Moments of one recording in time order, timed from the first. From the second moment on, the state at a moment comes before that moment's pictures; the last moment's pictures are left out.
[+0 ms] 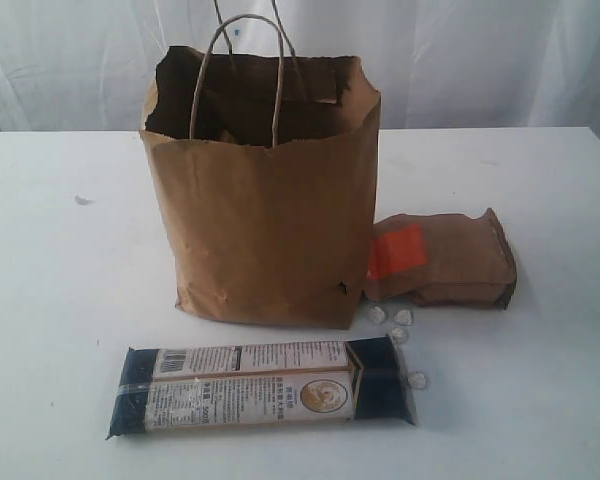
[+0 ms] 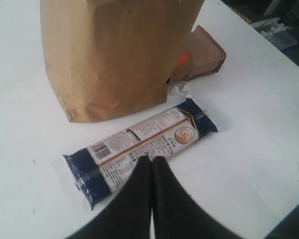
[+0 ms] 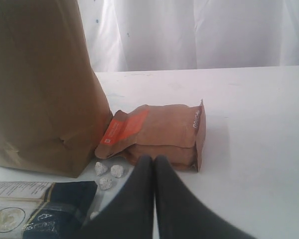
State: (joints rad) left arm -0.48 0.39 -0.69 -0.34 0.89 0.10; right arm 0.25 0.01 -0.01 0.08 0.22 0.02
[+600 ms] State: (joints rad) left arm -0.33 0.02 -0.14 -0.31 0.40 0.10; right arm 0.25 0.01 -0.01 0.08 0.22 0.02
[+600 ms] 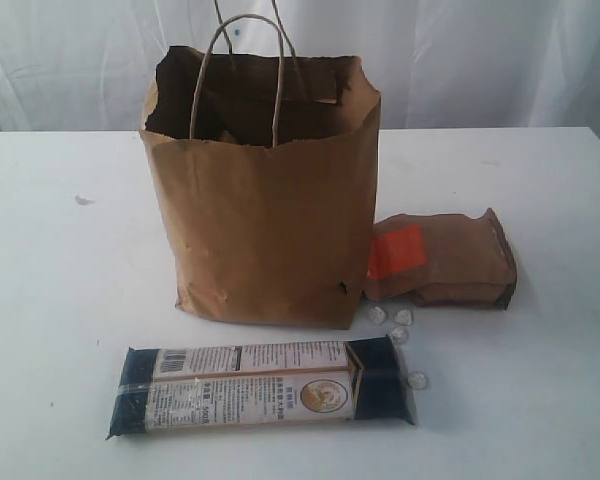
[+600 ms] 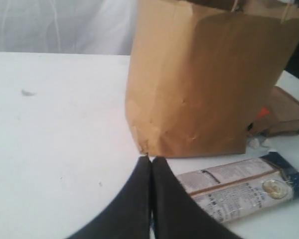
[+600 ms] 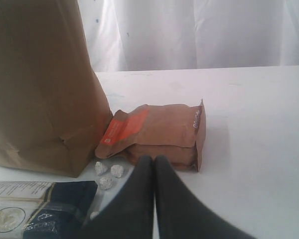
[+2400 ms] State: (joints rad) left arm -0.23 0.00 0.02 -0.21 0.40 0.10; right arm 0.25 0.01 -0.01 0.16 0.01 0.17
